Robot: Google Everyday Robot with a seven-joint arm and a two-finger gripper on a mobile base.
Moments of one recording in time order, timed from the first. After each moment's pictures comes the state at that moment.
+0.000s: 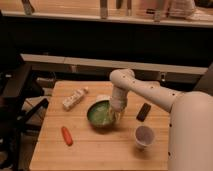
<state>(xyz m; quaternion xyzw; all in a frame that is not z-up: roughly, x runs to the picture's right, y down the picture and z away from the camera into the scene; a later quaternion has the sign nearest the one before) 0.067 0.181 0.810 -0.46 -0.27 -0.30 0.79</state>
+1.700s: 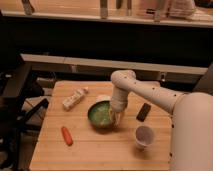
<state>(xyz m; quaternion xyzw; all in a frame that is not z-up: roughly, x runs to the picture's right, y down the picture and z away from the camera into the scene) 0.066 0.184 0.807 -0.46 -0.26 -0.27 0.80</state>
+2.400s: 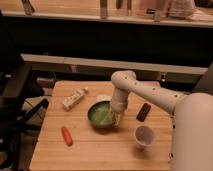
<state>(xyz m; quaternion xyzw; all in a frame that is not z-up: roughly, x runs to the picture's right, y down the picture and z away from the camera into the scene) 0.065 0.189 0.805 -0.47 -0.26 -0.26 0.80</state>
